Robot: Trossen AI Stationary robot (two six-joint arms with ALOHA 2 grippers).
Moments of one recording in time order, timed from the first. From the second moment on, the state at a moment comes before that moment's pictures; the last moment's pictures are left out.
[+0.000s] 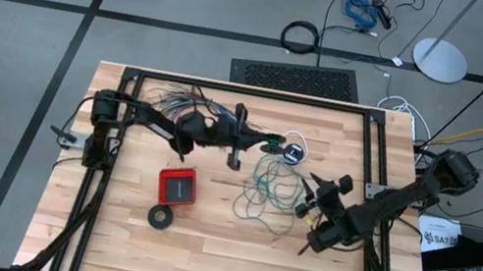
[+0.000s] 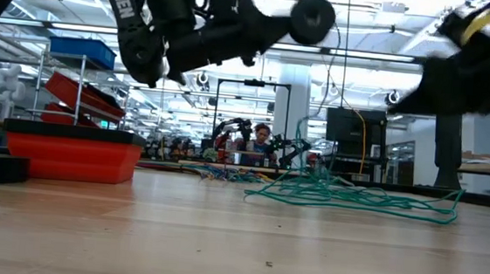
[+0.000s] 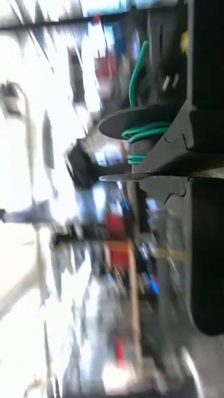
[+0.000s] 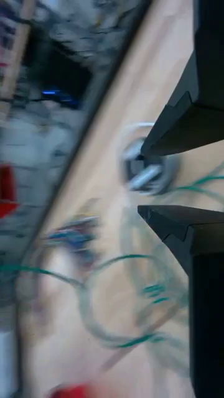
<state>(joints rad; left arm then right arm) 0.22 1.94 0.86 1.54 0.27 -0.01 0.60 1.36 0.58 -0.61 1.29 1.30</state>
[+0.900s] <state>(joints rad) 0.26 2.25 1.18 1.57 0.97 -0.31 0.63 1.18 0.58 0.38 1.14 0.06</state>
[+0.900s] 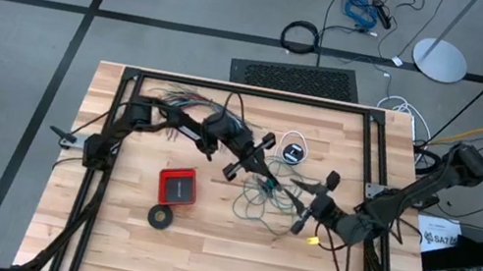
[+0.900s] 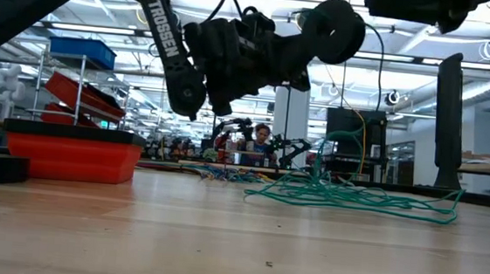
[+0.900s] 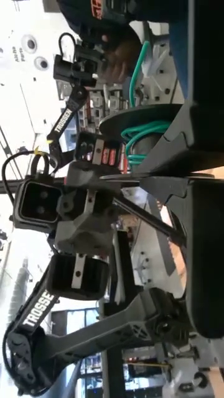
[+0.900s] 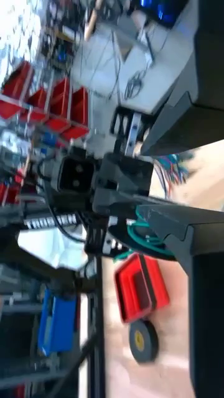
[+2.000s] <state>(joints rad) 0.24 2.25 1.23 1.57 0.95 -0.25 0.51 1.20 0.58 0.48 0.96 0.00</state>
